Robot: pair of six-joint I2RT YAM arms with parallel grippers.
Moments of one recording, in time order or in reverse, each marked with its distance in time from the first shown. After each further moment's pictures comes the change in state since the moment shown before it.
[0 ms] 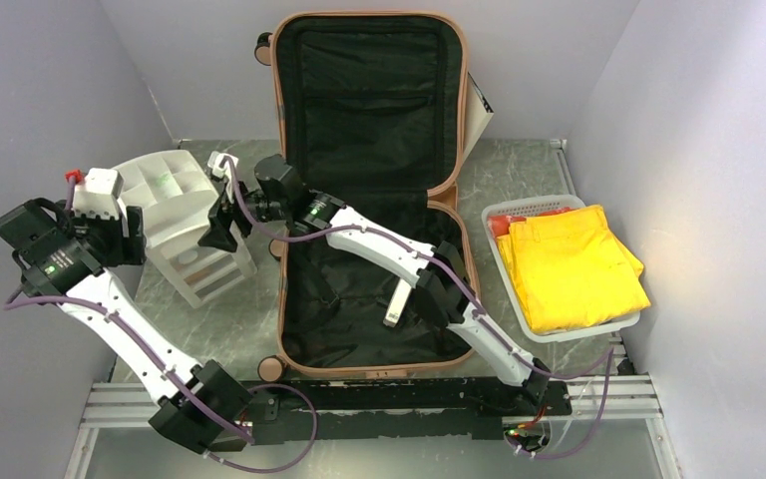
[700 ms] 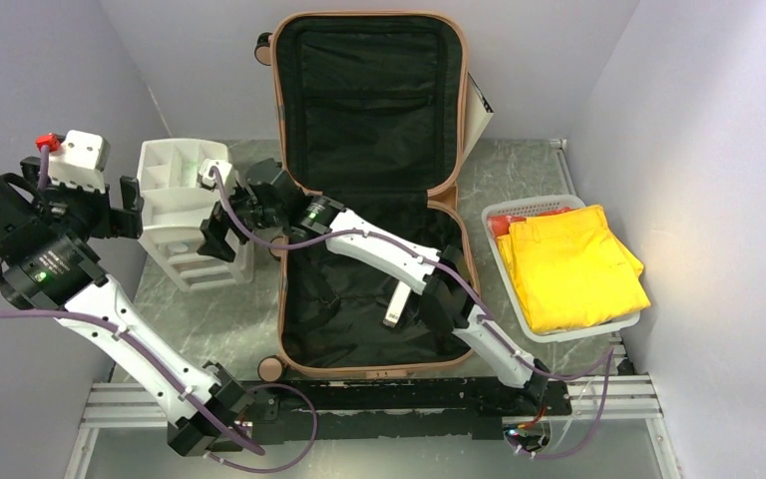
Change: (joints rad) left arm 0.000 -0.005 0.330 -0.074 0.175 -0.055; right arm 0.045 -0.041 -0.004 -0.102 0.152 -0.081
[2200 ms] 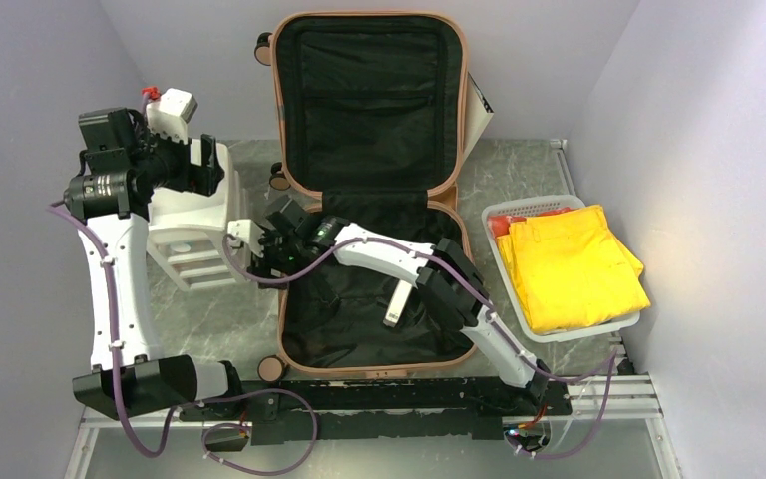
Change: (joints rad) left arm -0.633 0.247 0.028 0.109 -0.323 -0.308; right arm -0.021 -0.102 -0.425 -0.166 -0.016 -0.447
